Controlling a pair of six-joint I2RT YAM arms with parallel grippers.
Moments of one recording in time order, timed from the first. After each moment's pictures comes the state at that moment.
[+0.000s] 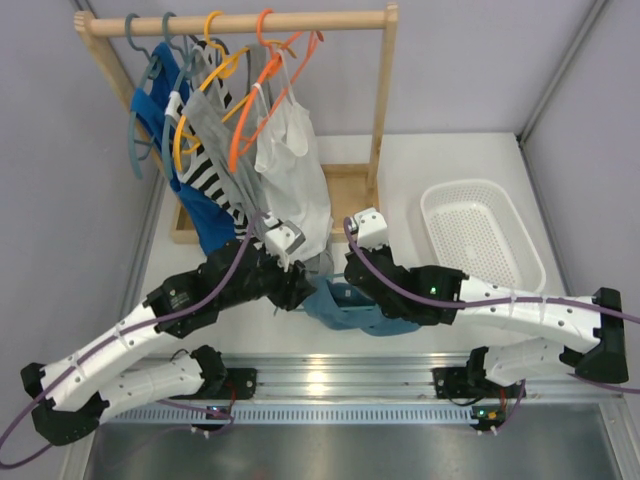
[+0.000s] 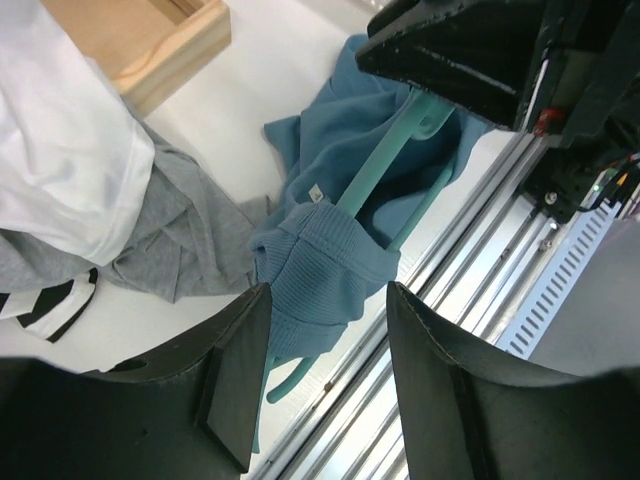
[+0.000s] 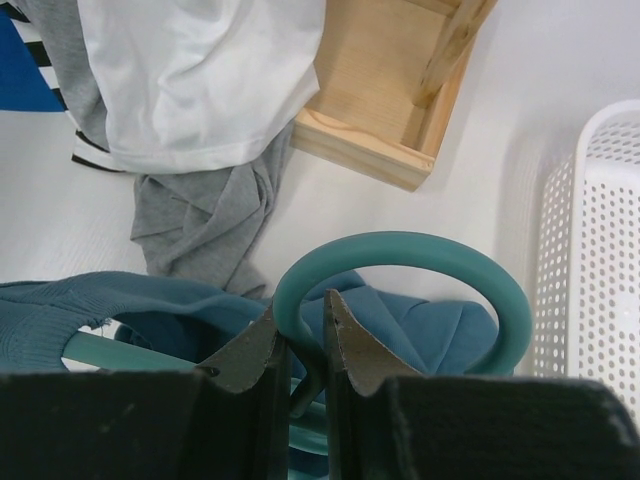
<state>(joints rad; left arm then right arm) -0.96 0.81 0.98 -0.61 0.01 -0.24 1.28 1.22 1.13 -0.59 0.84 0.45</state>
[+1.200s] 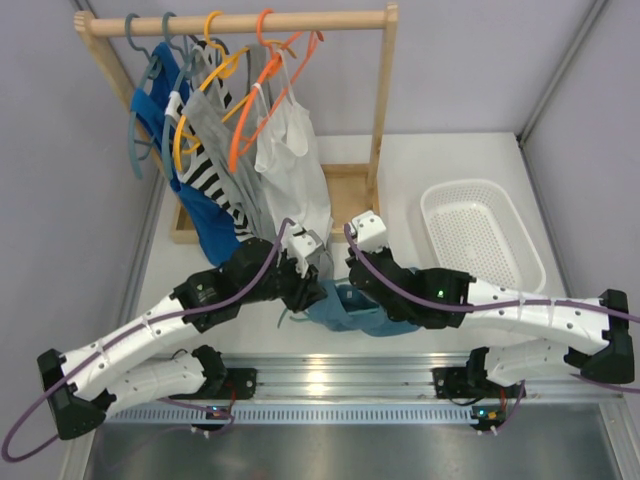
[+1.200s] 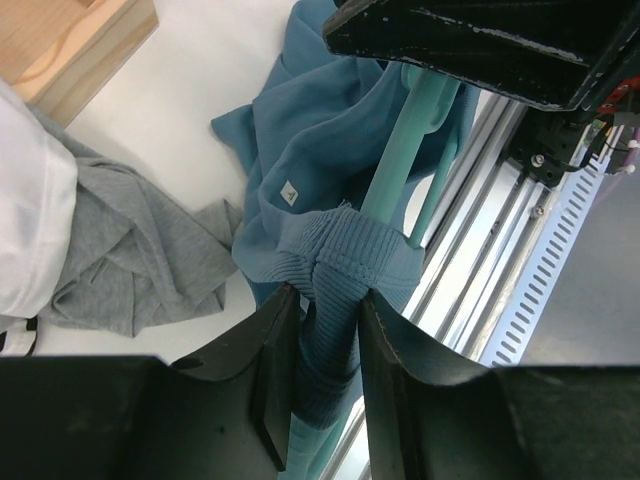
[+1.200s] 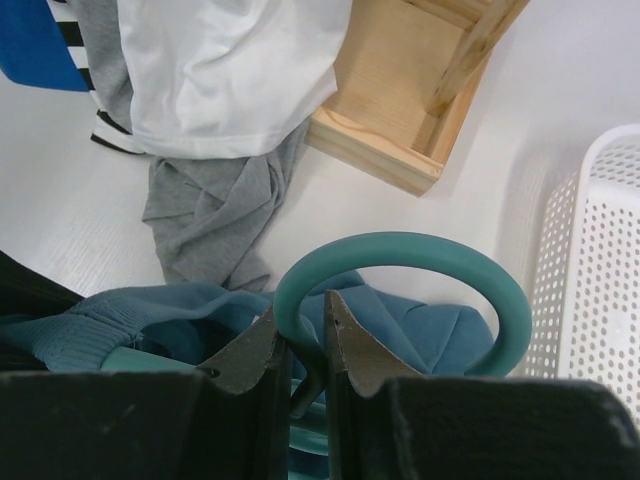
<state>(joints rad) -0.94 0.90 0.87 -0.47 0.16 -0.17 1.31 1.19 1.13 -0.59 0.81 0.40</state>
